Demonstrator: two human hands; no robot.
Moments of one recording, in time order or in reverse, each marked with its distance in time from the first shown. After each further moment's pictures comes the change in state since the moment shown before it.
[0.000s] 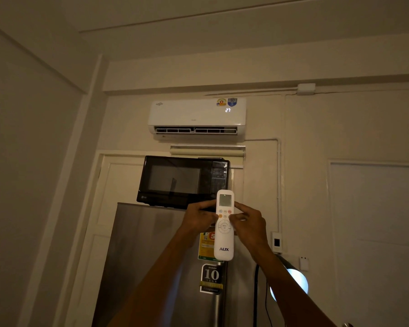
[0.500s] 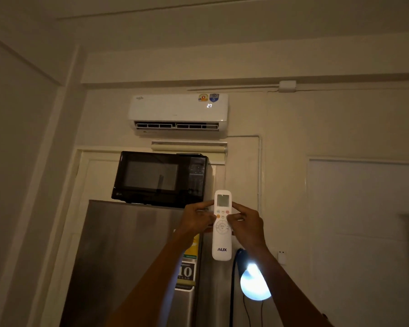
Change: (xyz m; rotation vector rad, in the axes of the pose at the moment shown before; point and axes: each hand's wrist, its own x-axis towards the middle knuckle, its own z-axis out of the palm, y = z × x) left_hand 0.013 -0.003 0.080 -0.085 -0.053 -0.035; right_hand 0.013 0.040 -0.071 -0.003 0.025 0.035
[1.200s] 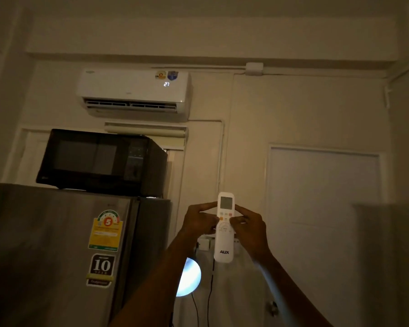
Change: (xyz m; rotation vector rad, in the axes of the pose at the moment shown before) left_hand 0.083 -0.046 0.250 -0.118 -0.017 -0.120; right_hand 0.072 0.153 -0.197 -0.037 0.010 0.066
